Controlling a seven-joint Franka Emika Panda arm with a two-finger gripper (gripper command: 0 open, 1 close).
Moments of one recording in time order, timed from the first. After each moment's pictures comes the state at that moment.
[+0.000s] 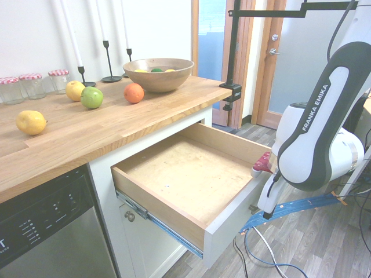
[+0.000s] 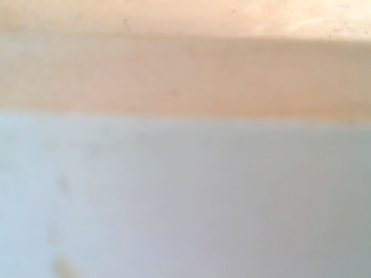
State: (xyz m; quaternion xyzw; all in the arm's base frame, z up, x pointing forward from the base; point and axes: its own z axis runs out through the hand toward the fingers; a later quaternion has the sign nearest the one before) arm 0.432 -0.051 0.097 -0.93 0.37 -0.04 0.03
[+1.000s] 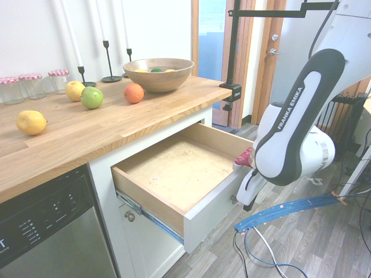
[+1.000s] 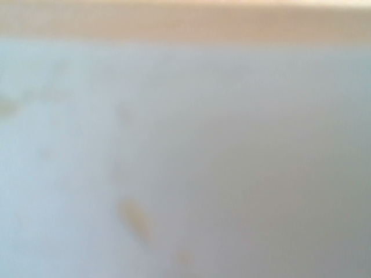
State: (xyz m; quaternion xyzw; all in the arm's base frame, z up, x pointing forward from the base) arm 0.499 -0.048 0.089 -0.93 0.37 -0.06 0.05
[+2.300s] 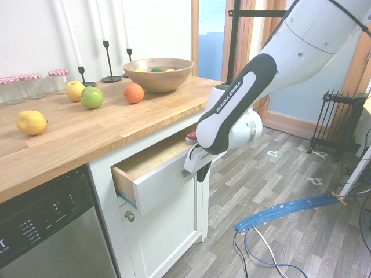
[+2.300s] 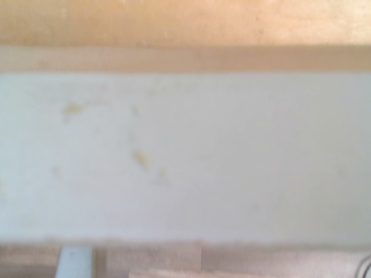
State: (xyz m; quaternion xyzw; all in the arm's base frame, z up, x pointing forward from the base) arm 0.665 -0.056 0.114 -0.92 0.38 -0.10 0.06
